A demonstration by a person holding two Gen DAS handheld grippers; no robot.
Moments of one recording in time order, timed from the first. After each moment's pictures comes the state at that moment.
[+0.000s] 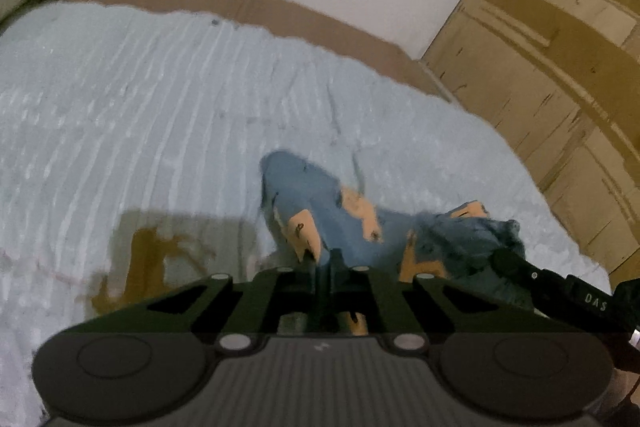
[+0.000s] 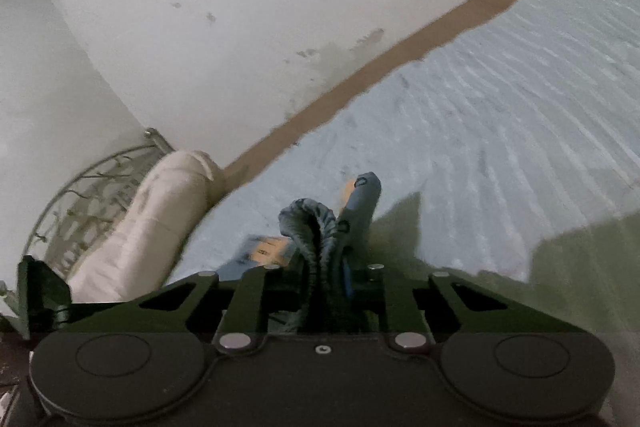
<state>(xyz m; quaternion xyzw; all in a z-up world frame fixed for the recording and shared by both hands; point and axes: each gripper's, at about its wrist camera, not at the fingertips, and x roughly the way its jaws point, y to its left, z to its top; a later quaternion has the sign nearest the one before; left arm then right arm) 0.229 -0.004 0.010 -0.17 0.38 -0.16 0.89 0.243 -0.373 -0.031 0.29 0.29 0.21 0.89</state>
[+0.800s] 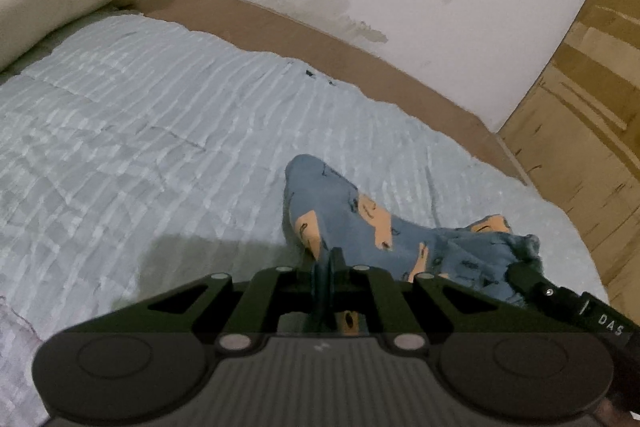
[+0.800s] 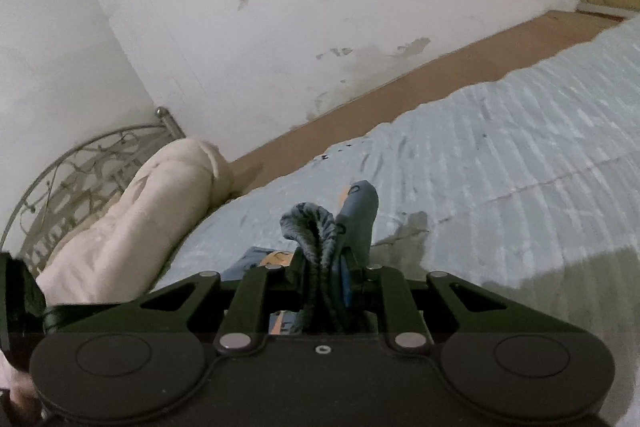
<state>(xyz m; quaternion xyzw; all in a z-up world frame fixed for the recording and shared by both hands) 0.291 0.038 -0.013 -0.22 0.34 -0.02 0.91 0.359 -0.294 -0.029 0.24 0.27 0.23 0.91</state>
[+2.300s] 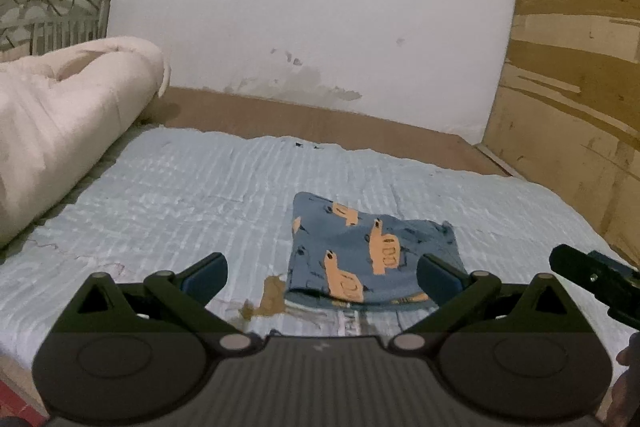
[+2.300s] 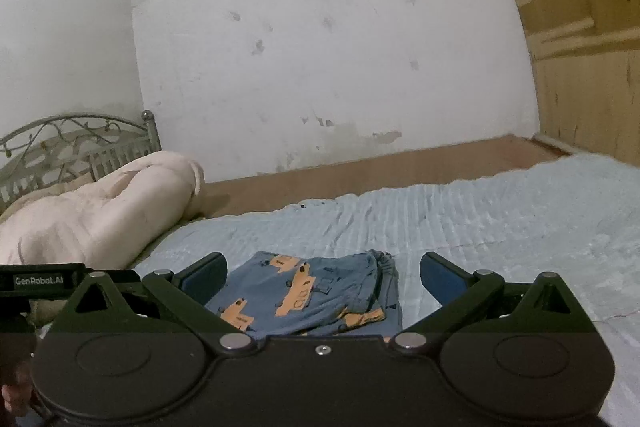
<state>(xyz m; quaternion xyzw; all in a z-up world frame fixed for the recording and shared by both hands) 0.099 0.005 0.068 -0.09 0.24 -0.01 0.97 0.156 -0.287 0.052 0.09 0.16 0.15 0.97</state>
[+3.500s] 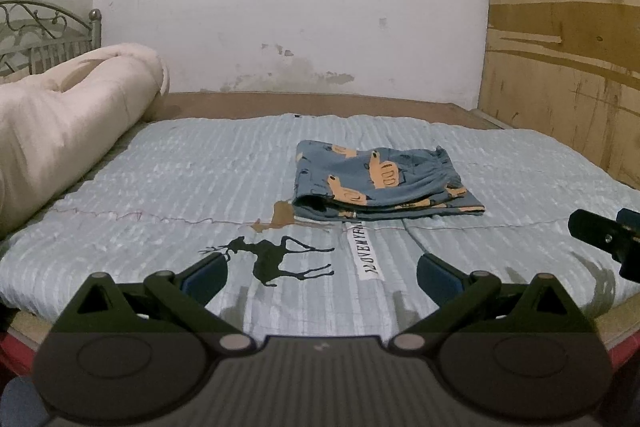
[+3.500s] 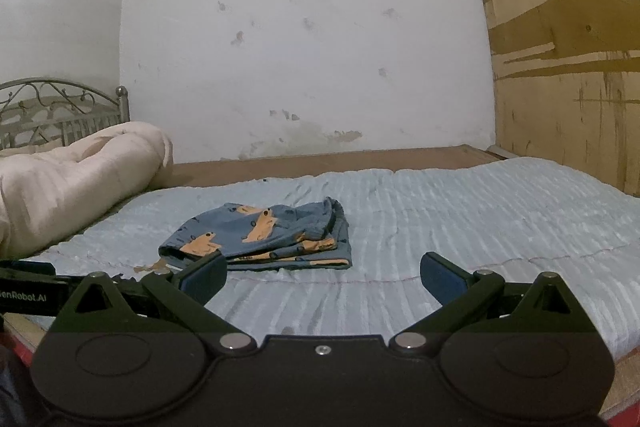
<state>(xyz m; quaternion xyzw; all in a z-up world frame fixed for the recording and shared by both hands) 0.038 -0.010 0.009 -0.03 0.24 -0.01 0.97 0.068 -0.294 0.000 0.04 0.15 0.09 0.98</state>
